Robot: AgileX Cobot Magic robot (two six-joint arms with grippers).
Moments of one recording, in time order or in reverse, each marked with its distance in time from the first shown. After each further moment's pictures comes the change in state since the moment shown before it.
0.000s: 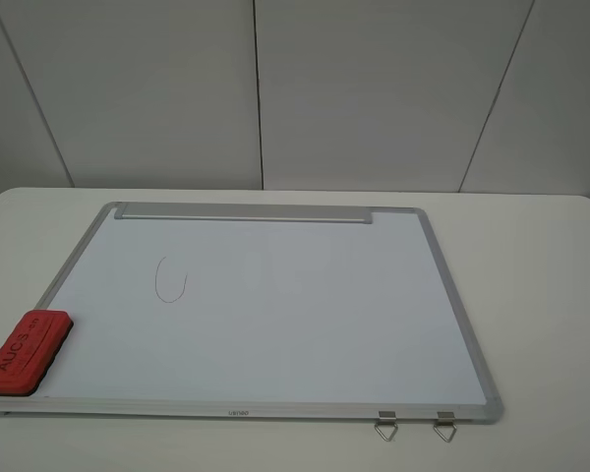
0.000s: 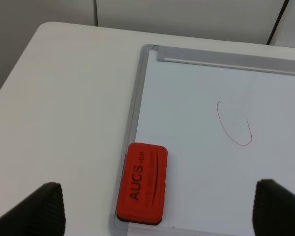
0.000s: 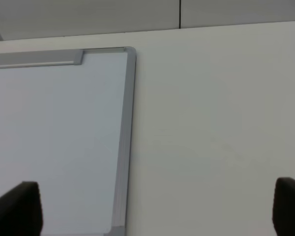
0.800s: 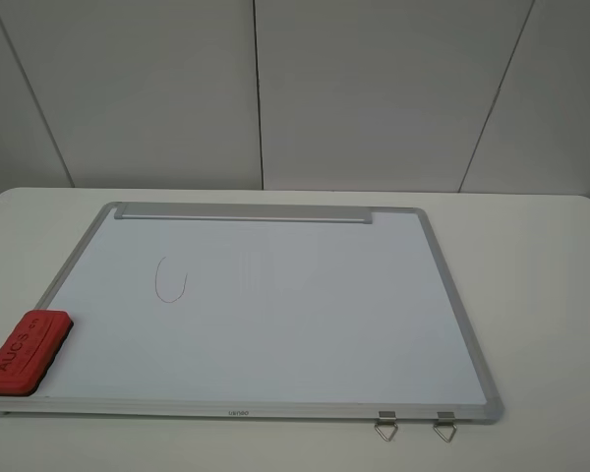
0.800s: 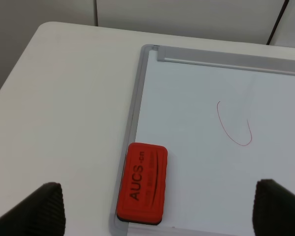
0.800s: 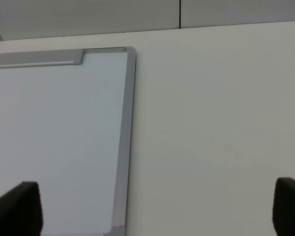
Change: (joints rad) left arm 0.000 0.000 0.000 0.000 0.000 0.000; right arm 0.000 0.000 0.000 0.000 0.000 0.000
